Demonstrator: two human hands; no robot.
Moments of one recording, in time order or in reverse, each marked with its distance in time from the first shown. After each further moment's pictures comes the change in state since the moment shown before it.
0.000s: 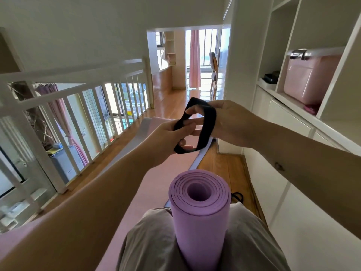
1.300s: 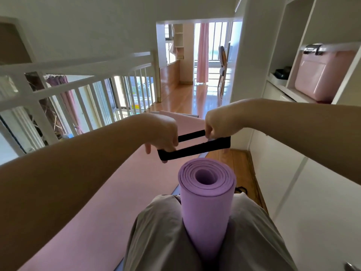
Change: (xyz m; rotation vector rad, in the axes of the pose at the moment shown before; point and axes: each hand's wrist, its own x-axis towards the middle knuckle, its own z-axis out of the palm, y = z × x) left_hand -0.030 0.059 -0.013 1.322 -0.293 -0.549; right_hand 0.019 -0.016 0.030 -1.648 -0.295 0.440
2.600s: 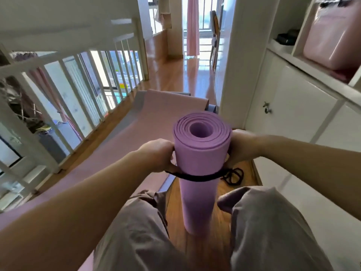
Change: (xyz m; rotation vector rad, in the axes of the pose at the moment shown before) left_hand 0.138 -0.025 0.094 0.032 0.121 0.196; right_hand 0.079 0.084 0.142 0.365 -0.067 -0.124
